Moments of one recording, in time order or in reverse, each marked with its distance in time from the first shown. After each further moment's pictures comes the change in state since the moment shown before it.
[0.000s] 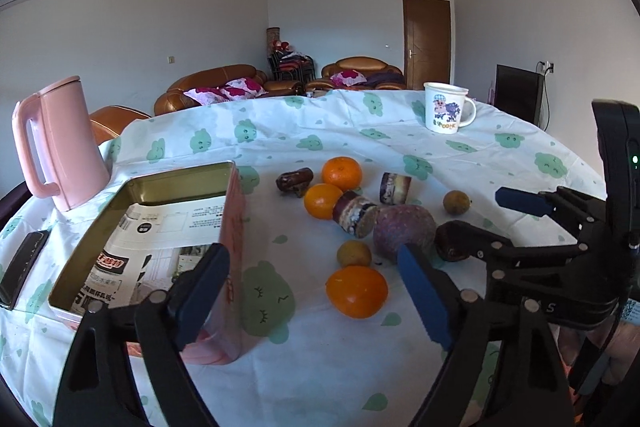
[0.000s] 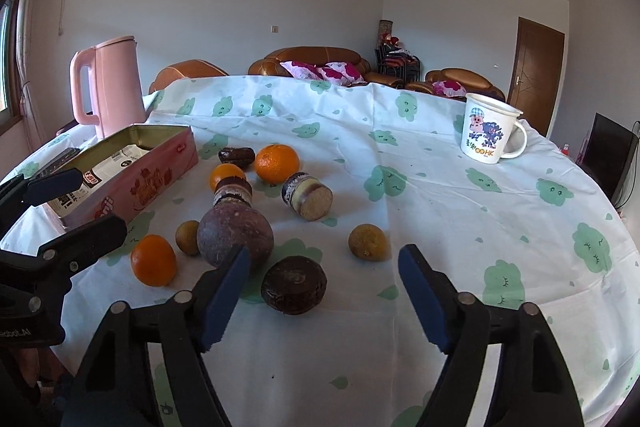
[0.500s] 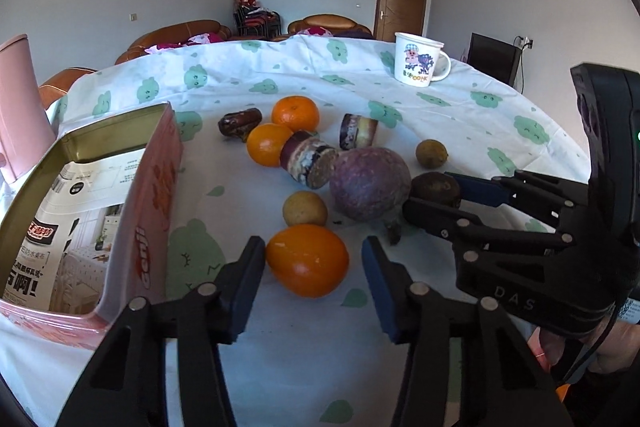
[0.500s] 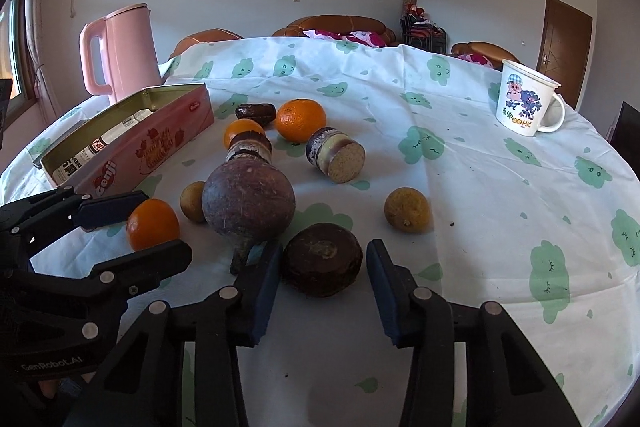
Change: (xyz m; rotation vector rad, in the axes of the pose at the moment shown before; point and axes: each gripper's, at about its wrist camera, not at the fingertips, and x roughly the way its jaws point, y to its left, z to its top) left arm 0.039 -0.012 -0.013 -0.012 0.173 -0.137; right arm 0.021 0.005 -0.008 -0.011 0.085 0.086
